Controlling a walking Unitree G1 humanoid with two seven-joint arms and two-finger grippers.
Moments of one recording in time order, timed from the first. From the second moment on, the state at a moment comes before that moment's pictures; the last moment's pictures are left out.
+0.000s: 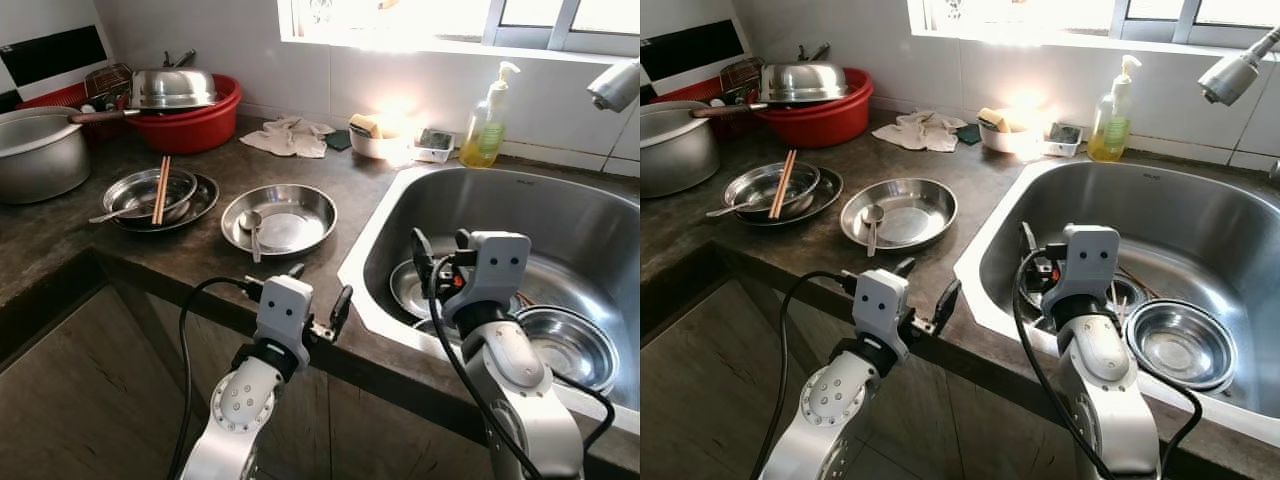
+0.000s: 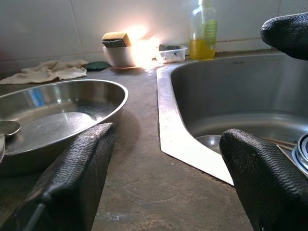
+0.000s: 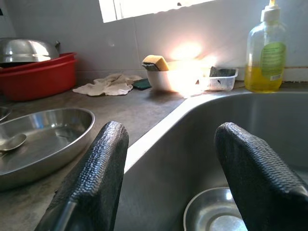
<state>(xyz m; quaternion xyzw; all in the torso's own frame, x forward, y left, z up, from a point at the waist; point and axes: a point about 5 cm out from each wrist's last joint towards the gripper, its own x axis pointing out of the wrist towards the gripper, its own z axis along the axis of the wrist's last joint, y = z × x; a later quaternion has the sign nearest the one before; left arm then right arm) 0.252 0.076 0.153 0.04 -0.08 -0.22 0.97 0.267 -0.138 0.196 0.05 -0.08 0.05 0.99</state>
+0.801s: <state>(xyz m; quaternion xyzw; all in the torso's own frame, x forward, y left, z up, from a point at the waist) 0.252 0.074 0.153 0.05 -0.08 -0.23 0.97 0.269 -0.136 0.202 0.03 -0.10 0.06 0.99</state>
